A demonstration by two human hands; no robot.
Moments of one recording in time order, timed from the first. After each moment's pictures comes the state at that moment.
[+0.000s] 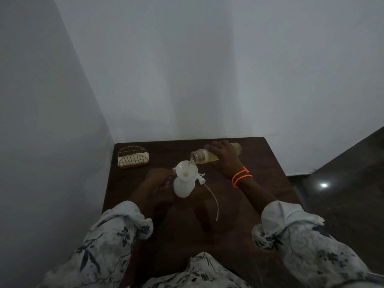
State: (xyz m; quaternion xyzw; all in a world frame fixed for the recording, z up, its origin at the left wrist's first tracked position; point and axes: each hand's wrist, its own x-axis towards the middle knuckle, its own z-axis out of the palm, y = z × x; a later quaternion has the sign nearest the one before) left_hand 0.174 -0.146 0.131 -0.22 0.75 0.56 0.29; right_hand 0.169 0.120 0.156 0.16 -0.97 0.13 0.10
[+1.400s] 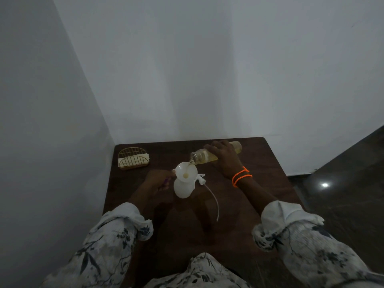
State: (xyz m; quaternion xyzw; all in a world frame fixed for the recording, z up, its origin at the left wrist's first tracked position) left_hand 0.175 -0.153 0.126 -0.22 0.74 0.57 0.29; right_hand 0.170 0.118 0.159 0.16 -0.97 0.11 0.11
